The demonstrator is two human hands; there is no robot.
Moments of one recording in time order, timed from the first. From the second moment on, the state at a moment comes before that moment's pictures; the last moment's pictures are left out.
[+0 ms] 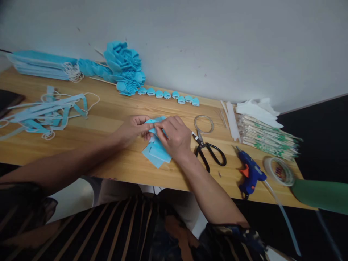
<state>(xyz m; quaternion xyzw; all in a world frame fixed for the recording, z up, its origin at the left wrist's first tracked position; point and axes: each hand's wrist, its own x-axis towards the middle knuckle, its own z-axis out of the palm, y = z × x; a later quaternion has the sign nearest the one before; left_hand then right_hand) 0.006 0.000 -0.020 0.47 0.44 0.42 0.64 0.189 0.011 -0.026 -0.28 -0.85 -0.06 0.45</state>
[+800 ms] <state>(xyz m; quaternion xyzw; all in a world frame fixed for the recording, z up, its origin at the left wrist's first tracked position) 0.005 0.001 -0.026 0.48 0.39 0.42 0.66 0.190 0.010 -0.023 -0.37 -0.77 0.21 0.47</state>
